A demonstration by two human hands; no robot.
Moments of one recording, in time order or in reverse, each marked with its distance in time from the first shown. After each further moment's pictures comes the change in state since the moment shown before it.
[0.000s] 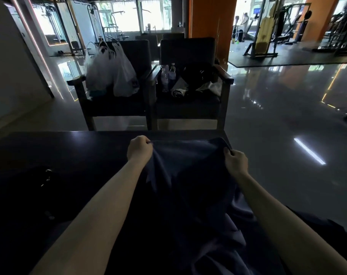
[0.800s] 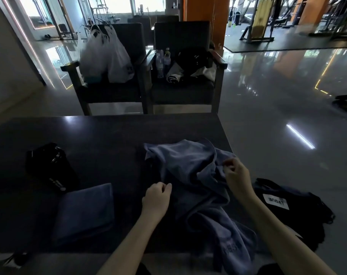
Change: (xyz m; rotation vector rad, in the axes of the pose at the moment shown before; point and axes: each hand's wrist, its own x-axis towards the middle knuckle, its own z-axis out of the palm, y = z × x) left_hand -0.210 -0.044 0.032 -0.187 -0.368 -0.104; right_hand -0.131 0.038 -0.048 0.143 -0.117 -0.089
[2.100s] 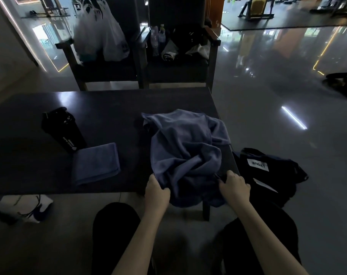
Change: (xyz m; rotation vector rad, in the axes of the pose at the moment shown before) left_hand -0.132 -0.031 0.031 -0.191 0.065 -0.140; right_hand -0.150 0.050 -0.032 -0.737 -0.159 0.238
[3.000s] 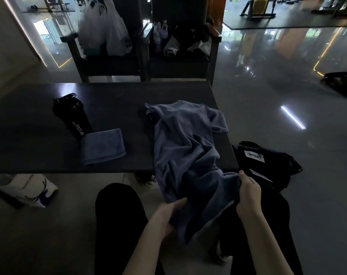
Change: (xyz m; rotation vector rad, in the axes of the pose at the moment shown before) left_hand -0.084 -0.035 0.010 -0.669 -0.434 -0.625; right_hand -0.092 0.014 -0.024 1.411 0.135 0.404
